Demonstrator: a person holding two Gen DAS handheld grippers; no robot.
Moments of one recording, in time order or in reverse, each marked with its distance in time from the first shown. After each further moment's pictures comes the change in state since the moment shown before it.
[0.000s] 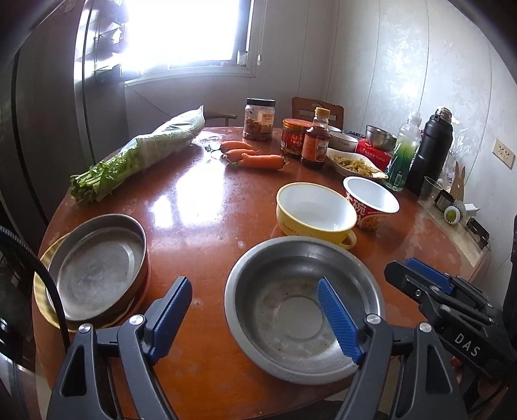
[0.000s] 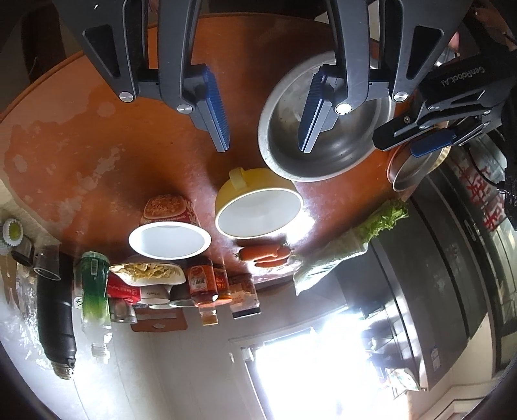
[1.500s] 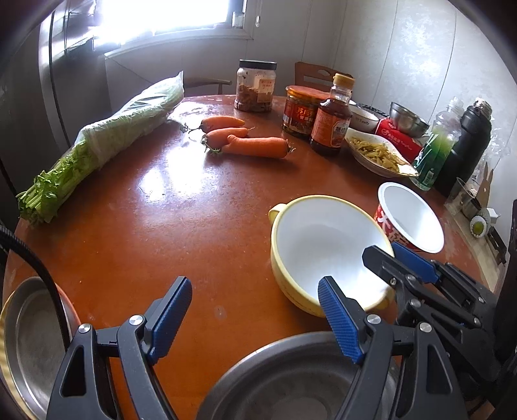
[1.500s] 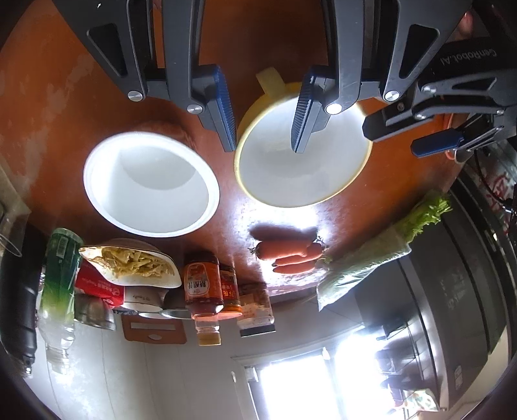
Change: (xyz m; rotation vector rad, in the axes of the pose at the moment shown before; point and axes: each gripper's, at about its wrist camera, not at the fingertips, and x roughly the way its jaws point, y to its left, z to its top) left arm 0.121 -0.009 0.069 -0.006 0.187 -0.009; right arm 0.119 -0.029 0.069 -0.042 0.101 -0.057
